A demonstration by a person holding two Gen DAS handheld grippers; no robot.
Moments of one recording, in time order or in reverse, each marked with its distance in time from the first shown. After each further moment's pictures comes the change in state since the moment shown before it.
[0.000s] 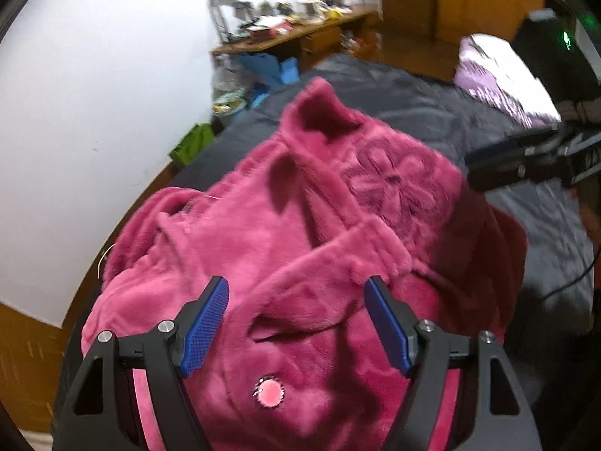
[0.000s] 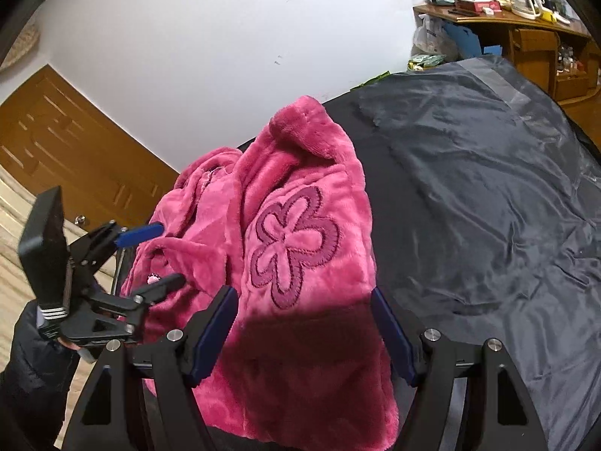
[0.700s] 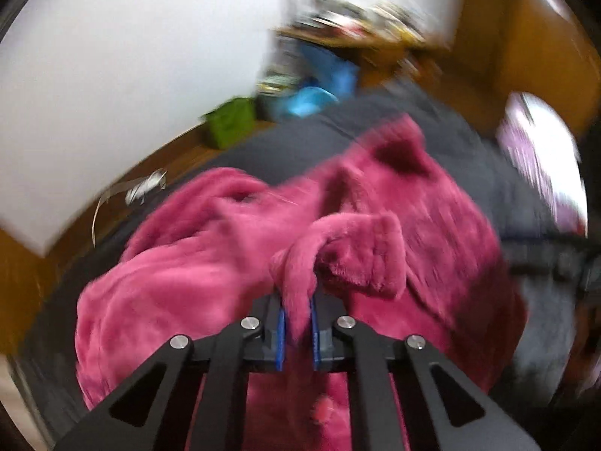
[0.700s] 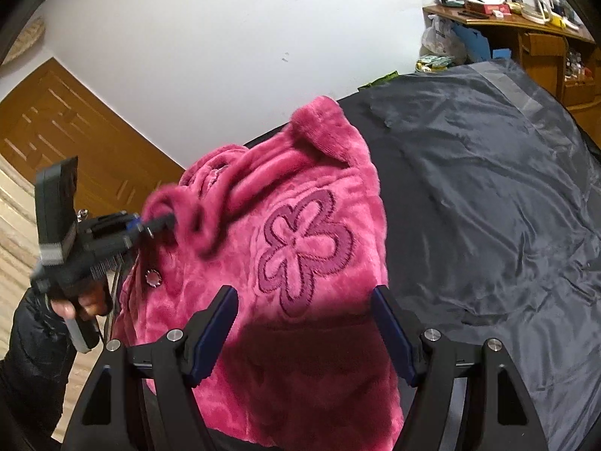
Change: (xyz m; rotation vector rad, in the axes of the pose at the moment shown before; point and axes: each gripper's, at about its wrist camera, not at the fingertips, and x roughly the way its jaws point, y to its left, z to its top) left arm -0.008 0.093 0.005 -0.515 -0.046 -0.001; right arm 0.008 0.012 0.010 -0.038 0.009 0.004
